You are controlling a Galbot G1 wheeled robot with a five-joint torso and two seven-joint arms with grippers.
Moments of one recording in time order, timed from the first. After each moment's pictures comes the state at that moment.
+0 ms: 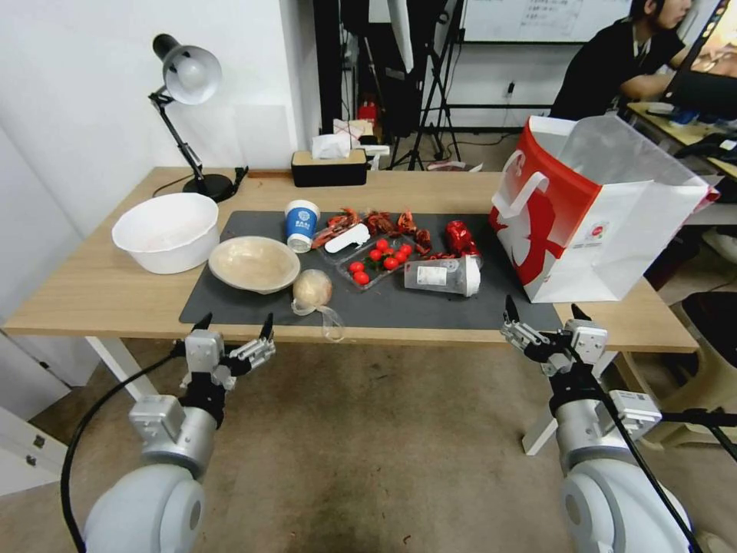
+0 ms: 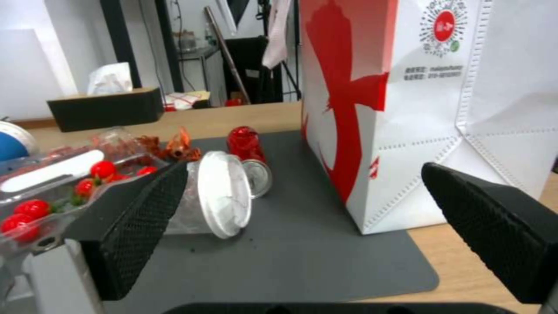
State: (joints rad) left arm 1.60 -1.50 -0.65 -2.31 -0.18 0.31 0.10; right arm -1.57 1.53 0.61 2.33 0.14 -0.27 0.07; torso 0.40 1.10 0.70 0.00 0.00
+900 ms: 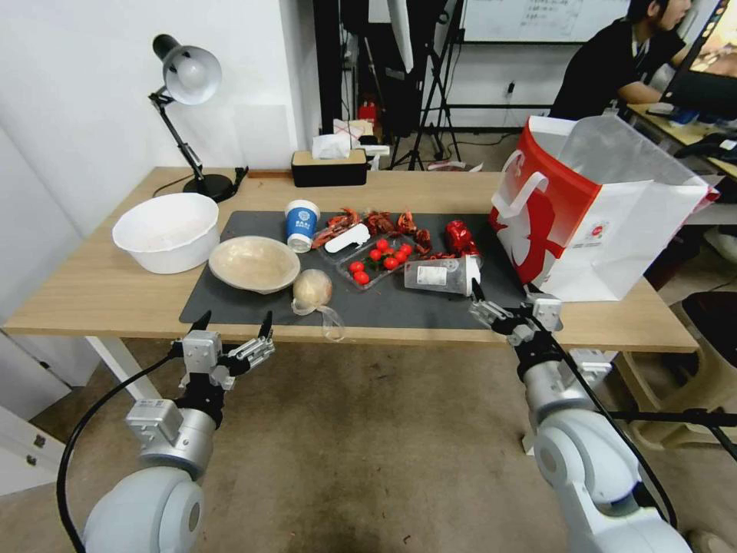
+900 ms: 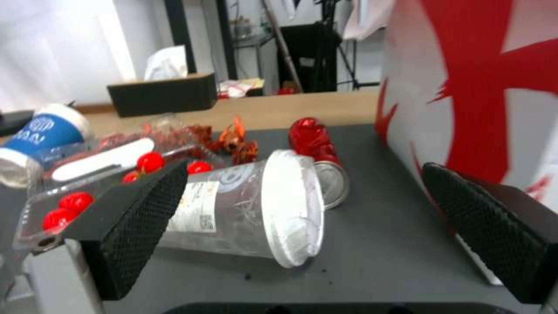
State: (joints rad) left arm 1.62 -1.51 -0.65 -2.31 -0.17 0.25 0.10; right arm -1.33 1.29 0.47 2.13 0.35 -0.28 0.14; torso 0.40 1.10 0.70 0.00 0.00
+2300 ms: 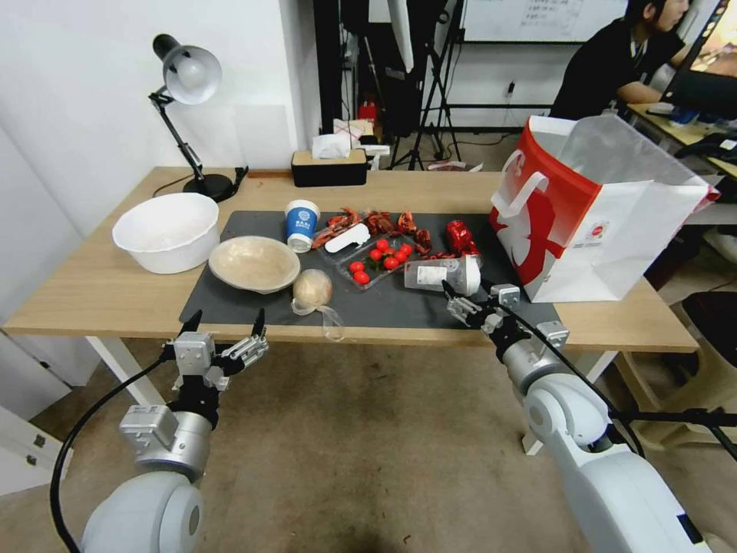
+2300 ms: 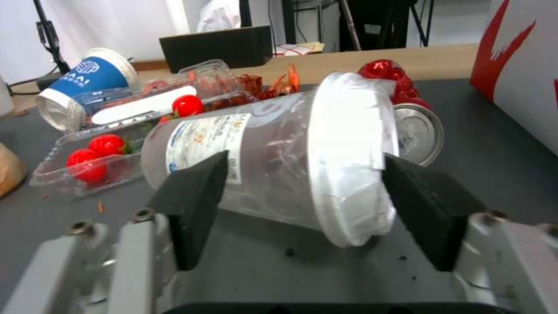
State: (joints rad) left arm 1.63 -1.54 -0.66 -2.31 -0.15 0.21 0.10; right arm -1.19 1.17 0.39 1.90 0.49 -0.22 -0.01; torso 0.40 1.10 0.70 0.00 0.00
